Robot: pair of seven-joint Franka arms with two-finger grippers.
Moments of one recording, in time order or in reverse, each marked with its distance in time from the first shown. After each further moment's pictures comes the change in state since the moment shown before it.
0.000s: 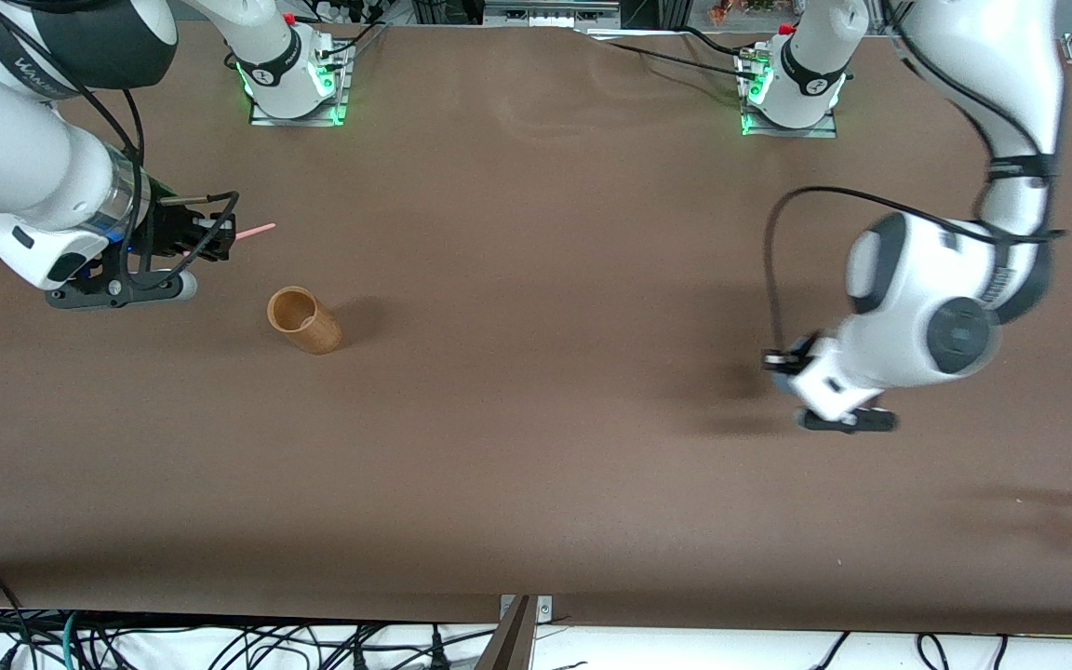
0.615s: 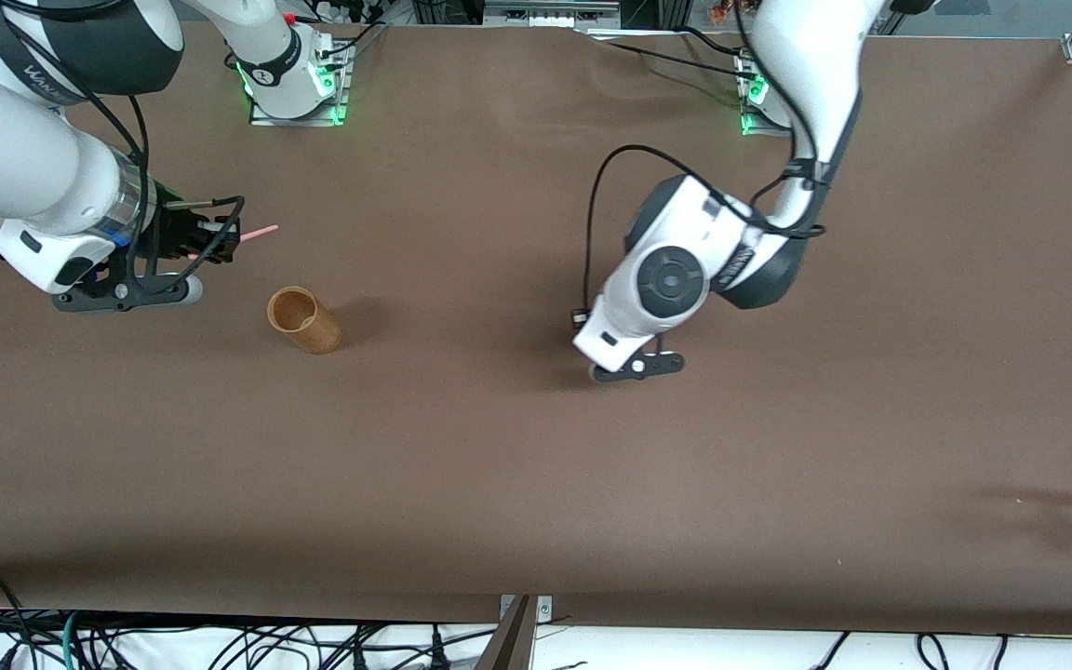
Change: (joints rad) left arm -0.303 0.207 -0.031 0.237 -0.083 -0.002 -0.452; right arm 0.009 0.006 0.000 0.000 0.001 0.006 0.019
